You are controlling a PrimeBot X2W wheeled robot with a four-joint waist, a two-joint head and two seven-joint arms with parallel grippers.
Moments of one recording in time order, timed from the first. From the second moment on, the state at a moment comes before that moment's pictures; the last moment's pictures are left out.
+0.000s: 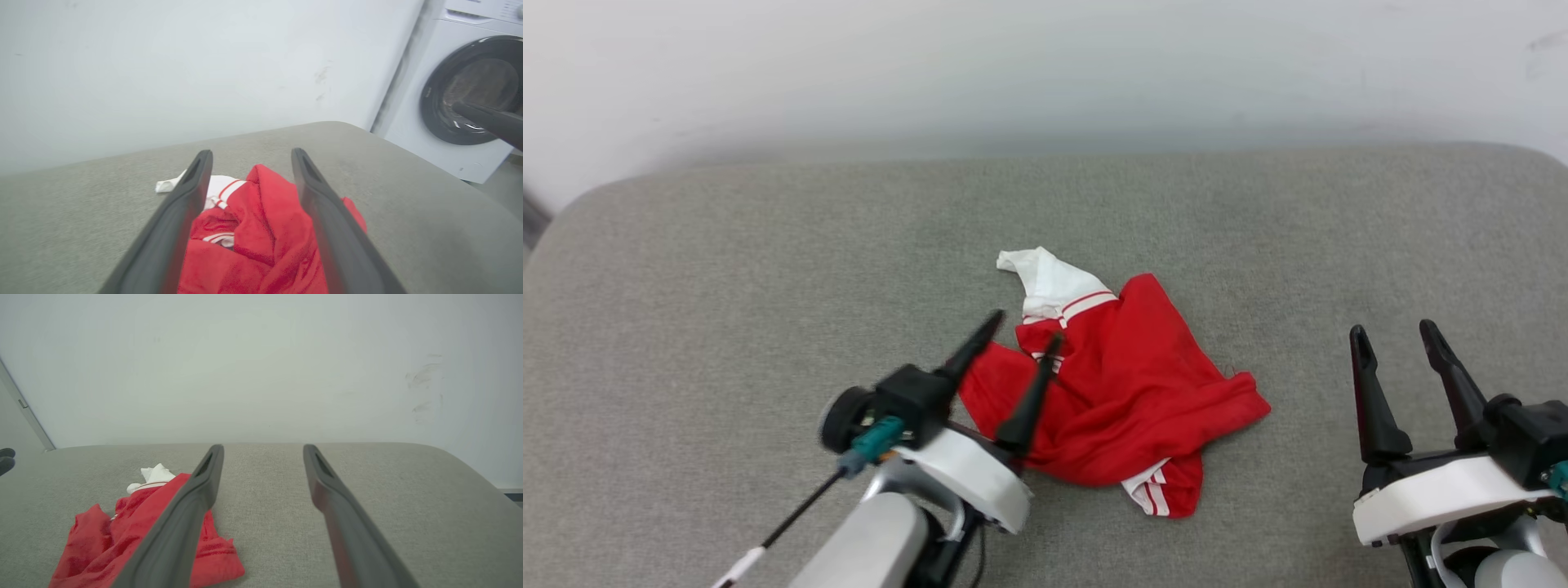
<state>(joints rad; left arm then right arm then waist) -0.35 0.21 -0.59 0.23 -0.47 -0.02 -0.26 -0.04 -0.05 -0.04 -0.07 0.13 0.13 -0.06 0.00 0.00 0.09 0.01</state>
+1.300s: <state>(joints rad) -0.06 0.28 -0.24 0.02 -0.41 0.10 -0.26 -0.02 -0.05 -0.13 0.03 0.13 0.13 0.30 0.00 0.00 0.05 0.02</state>
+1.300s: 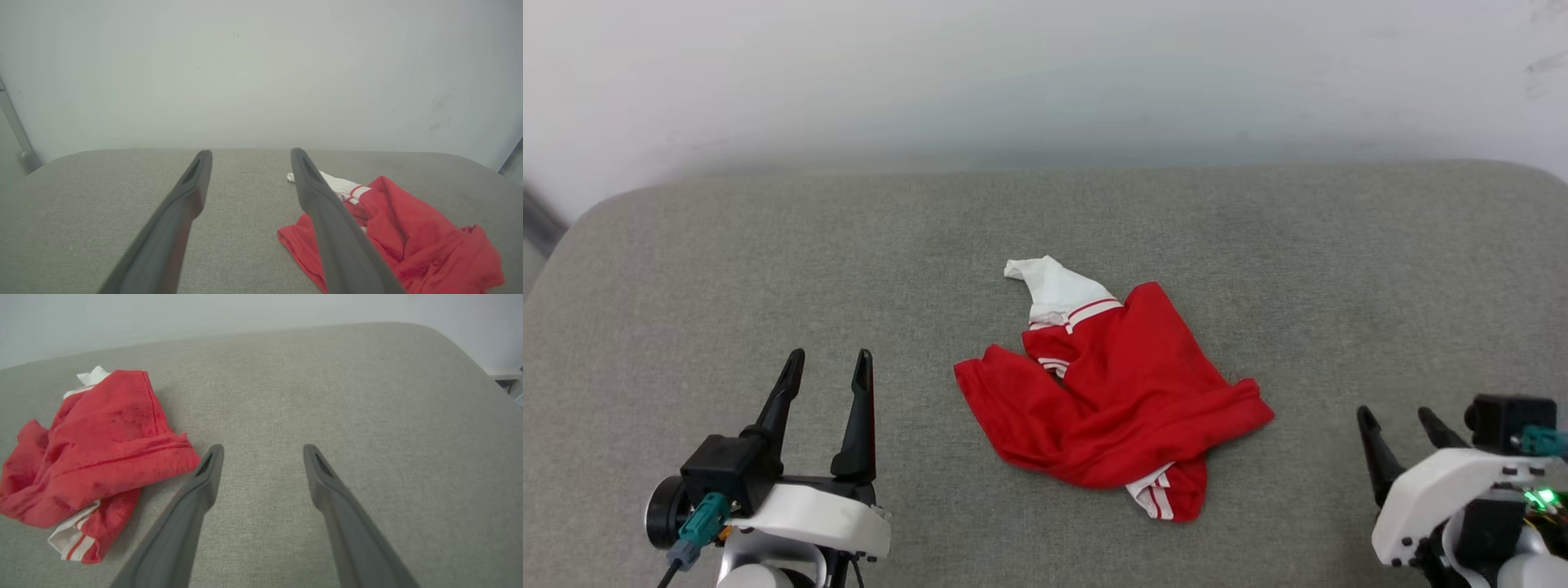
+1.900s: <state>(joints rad) -0.15 0.18 -0.17 0.04 -0.35 -0.01 -0.26 -0.33 -0.18 0.15 0.27 0.27 0.13 0.78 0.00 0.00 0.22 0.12</state>
